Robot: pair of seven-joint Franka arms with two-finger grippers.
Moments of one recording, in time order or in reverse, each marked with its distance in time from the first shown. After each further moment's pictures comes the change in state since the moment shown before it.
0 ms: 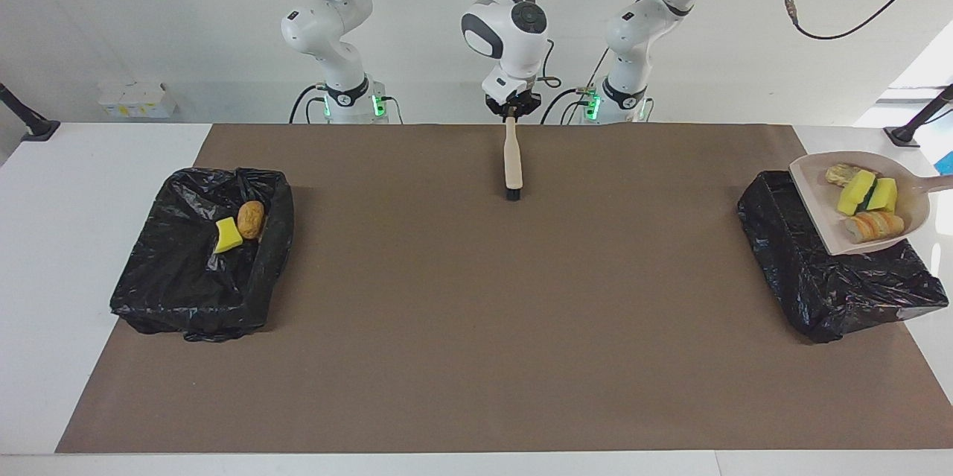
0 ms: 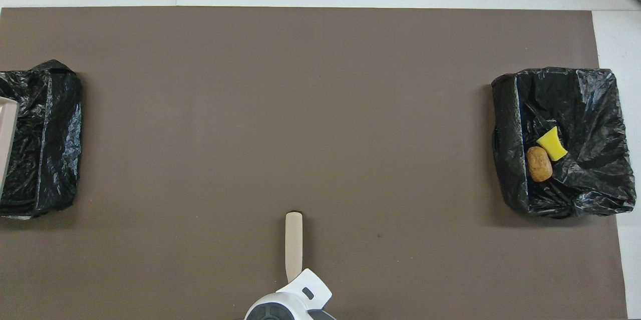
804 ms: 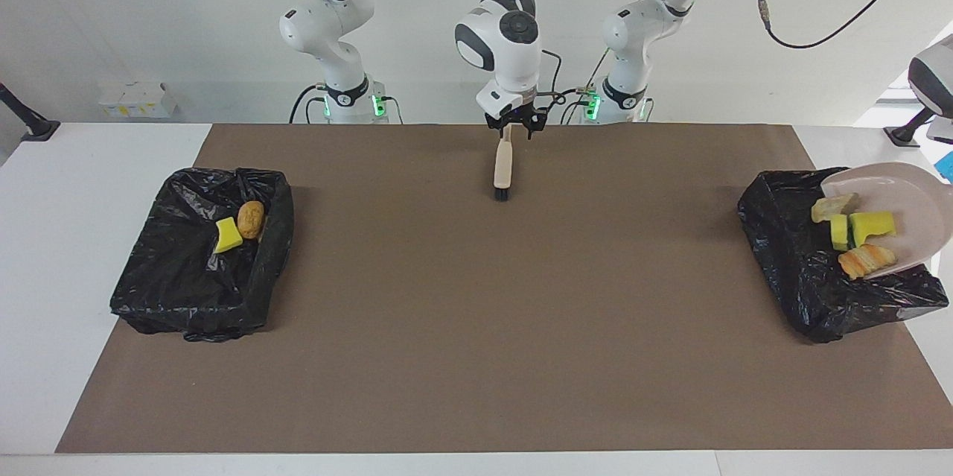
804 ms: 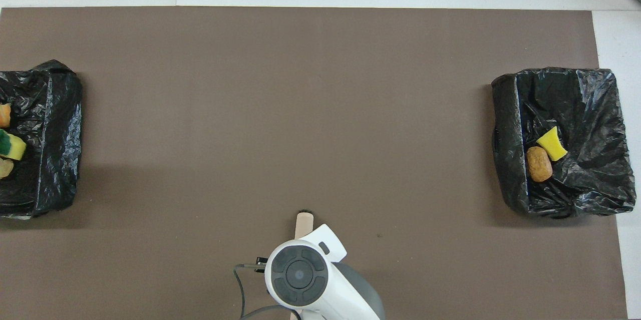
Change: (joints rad) left arm -0.161 -0.073 -0.017 -0.173 0.693 0.066 -0.457; right arm -0.157 0.012 -0.011 0.102 0.003 0.019 0.003
